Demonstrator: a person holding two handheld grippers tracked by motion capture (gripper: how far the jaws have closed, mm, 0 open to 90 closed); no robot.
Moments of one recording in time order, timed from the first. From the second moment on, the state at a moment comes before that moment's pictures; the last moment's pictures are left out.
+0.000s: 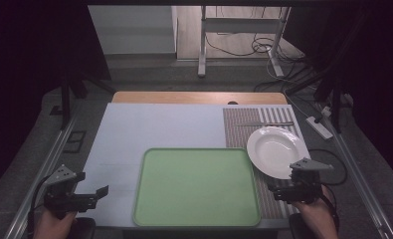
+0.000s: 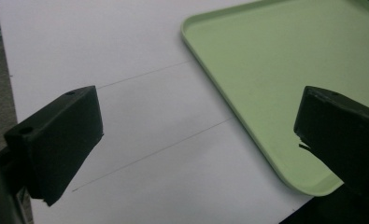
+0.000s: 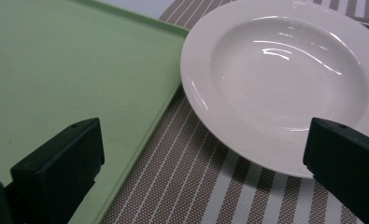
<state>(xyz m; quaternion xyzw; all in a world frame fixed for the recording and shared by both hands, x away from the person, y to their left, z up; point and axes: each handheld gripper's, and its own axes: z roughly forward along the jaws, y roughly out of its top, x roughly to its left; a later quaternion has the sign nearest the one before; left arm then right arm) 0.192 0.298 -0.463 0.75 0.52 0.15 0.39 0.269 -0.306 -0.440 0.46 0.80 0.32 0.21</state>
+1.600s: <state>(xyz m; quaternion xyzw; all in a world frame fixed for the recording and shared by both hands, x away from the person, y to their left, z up) 0.194 0.290 -0.463 0.77 0.50 0.16 0.36 0.278 -0.307 -0.436 0.45 0.80 0.34 0.21</state>
